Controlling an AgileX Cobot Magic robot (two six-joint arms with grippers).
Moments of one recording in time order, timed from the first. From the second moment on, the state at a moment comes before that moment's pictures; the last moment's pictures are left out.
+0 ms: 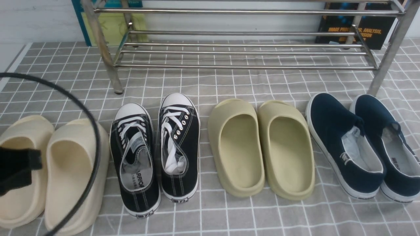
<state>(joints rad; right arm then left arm) -0.01 -0.01 0.02 -0.10 0.38 0.17 -0.01 0.93 -0.85 -0.11 1.01 -0.15</state>
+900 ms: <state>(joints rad) -0.01 -0.01 0.02 -0.10 0.38 0.17 -0.34 1.59 -0.87 0.11 0.66 -0.69</state>
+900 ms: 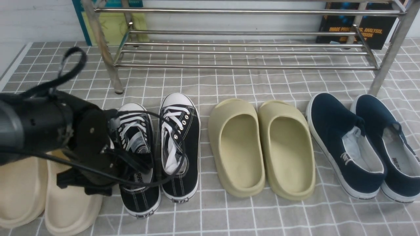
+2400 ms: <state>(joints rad) -0.01 -0.01 0.02 -0.10 0.38 0.17 -0.16 2.18 -2.08 -0.01 0.90 -0.43</state>
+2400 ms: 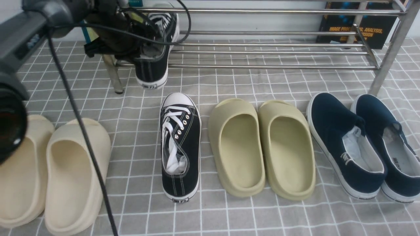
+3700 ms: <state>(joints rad) -0.01 -0.01 0.02 -0.10 0.38 0.17 -0.17 1.75 -1.89 -0.05 1.25 -0.30</state>
